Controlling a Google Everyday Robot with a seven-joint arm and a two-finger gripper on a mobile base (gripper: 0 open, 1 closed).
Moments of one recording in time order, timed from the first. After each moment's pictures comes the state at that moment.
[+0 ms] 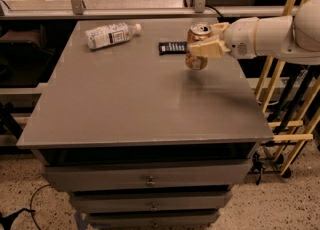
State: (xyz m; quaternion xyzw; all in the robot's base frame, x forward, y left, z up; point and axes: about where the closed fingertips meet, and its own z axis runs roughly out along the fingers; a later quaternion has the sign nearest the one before) arm 0.653 -0.113 0.929 -0.45 0.68 0.23 0.53
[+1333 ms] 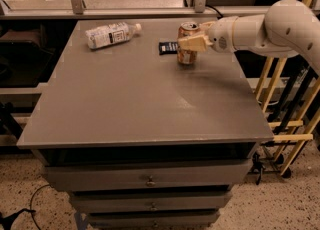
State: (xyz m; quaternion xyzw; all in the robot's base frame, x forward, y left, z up) arm 0.722 -0.097 0.904 -0.41 0.71 0.24 0.52
